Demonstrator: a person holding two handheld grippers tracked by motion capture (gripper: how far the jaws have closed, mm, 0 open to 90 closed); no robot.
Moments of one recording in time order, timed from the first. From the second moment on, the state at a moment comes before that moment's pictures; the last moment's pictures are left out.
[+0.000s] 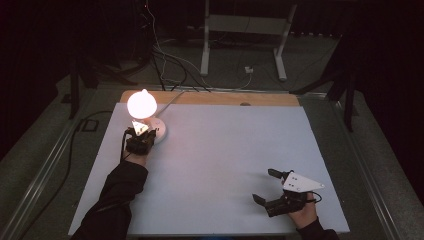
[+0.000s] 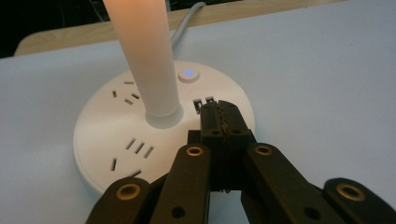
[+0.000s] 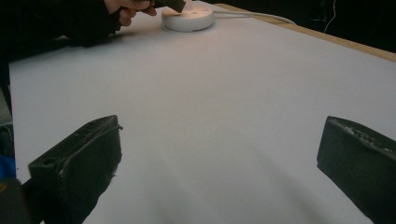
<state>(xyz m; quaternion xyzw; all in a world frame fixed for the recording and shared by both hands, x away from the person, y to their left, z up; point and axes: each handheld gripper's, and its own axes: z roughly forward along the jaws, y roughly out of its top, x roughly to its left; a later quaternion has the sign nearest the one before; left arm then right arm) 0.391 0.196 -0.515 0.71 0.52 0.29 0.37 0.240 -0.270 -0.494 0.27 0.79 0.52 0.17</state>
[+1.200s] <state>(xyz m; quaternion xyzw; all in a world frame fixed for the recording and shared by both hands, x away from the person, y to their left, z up) 0.385 0.202 -0.491 0.70 0.51 0.30 0.40 0.241 -0.270 -0.494 0.27 0.79 0.52 0.17</state>
